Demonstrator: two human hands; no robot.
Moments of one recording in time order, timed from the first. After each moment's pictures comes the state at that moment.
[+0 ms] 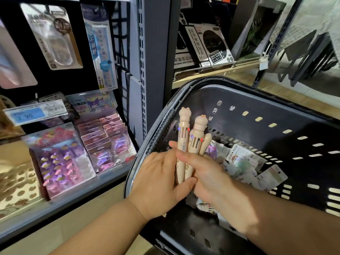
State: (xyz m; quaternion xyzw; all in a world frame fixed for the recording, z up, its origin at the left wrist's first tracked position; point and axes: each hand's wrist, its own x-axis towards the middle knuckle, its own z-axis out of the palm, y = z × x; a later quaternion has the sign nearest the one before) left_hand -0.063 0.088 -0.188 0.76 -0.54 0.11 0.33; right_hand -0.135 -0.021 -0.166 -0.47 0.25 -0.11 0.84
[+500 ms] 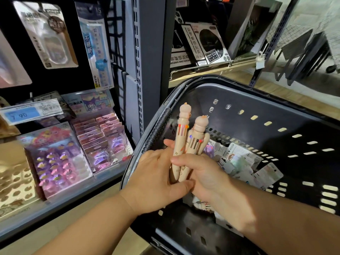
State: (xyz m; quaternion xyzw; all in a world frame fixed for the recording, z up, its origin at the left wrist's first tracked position) left_hand -0.060 0.092 -0.171 0.76 -0.56 -0.03 0.34; right_hand -0.138 -0.026 -0.167 -0.50 0.20 -0.08 0.84
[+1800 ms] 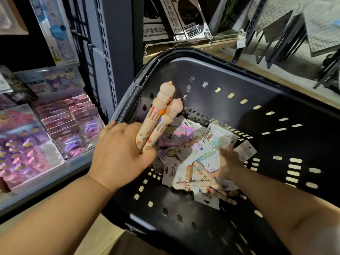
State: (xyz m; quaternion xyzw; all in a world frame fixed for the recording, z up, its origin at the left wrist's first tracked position) left_hand -0.055 0.080 -0.177 0.81 -0.49 0.13 0.30; right_hand -0.234 -0.207 -0.304 -0.86 0.48 0.17 0.06
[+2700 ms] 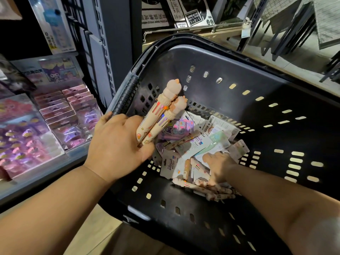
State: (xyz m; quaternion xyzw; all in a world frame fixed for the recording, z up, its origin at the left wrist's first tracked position) left_hand -0.058 0.078 -0.184 0.81 -0.50 0.20 0.23; right_hand -0.227 -0.177 -0.302 -0.91 0.27 0.30 -0.07
